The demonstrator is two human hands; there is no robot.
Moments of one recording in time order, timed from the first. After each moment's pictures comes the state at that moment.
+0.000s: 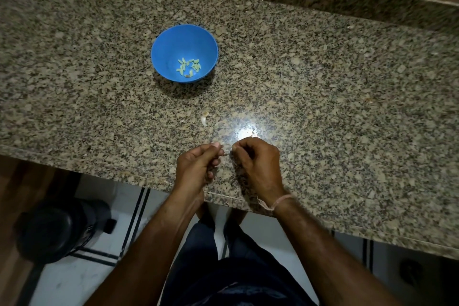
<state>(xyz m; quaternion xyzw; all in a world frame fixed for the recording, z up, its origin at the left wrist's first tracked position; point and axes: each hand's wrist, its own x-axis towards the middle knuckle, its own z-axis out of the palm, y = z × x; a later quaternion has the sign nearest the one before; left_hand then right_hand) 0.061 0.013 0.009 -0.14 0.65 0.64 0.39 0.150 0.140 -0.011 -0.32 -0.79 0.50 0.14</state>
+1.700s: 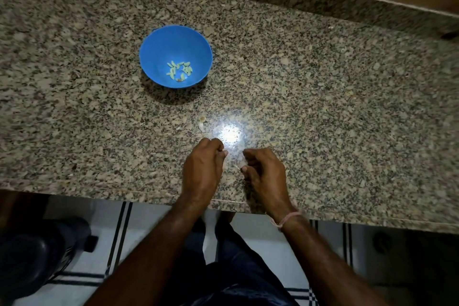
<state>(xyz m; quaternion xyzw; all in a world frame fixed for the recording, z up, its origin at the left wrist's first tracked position) 0.034 0.013 -0.034 0.33 0.87 0.35 0.14 0.165 0.116 -0.017 -0.39 -0.80 0.44 0.13</state>
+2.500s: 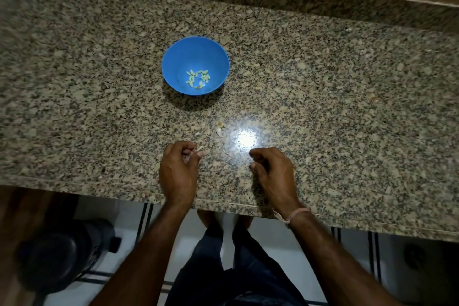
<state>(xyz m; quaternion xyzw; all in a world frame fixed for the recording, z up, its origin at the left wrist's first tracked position) -0.009 -0.039 -0.030 0.13 0.90 0.40 0.10 0.144 0.116 -0.022 -0.38 -0.81 0.43 0.14</state>
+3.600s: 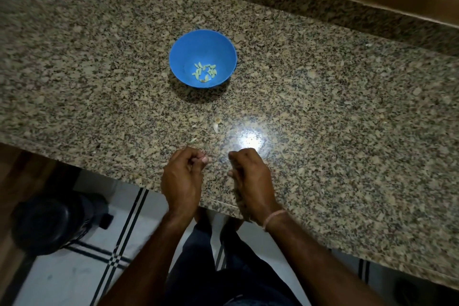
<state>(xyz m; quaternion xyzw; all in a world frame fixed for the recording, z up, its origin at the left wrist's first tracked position) 0.049 -0.025 -0.019 0.08 0.91 0.41 0.09 0.137 0.115 -0.033 -0.23 -0.88 0.41 0.07</state>
